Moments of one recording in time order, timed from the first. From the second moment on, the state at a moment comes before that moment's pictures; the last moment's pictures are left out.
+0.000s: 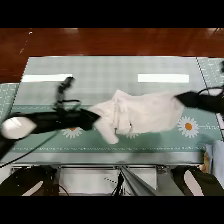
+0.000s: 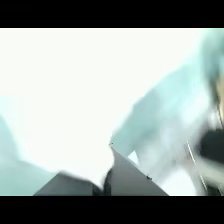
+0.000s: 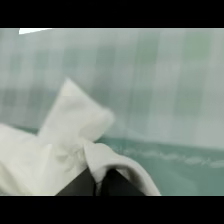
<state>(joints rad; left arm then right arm) -0.50 -0.69 0.72 0.93 -0.81 -1.47 -0.25 -0.72 0.84 -0.87 1.08 1.20</state>
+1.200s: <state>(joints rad) -0.07 -0.37 1.54 1.17 -1.53 -1.71 -0.25 -0.68 1.74 -1.18 1.74 1.48</state>
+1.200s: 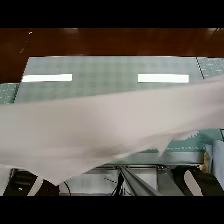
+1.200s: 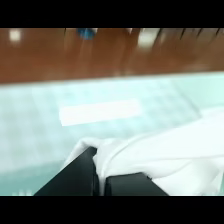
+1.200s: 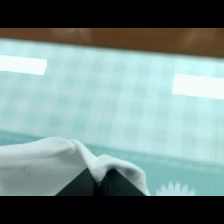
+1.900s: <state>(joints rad) -0.09 -0.92 1.10 1.20 -1.20 -1.50 -0.25 -0.98 1.09 -1.22 1.21 1.46</state>
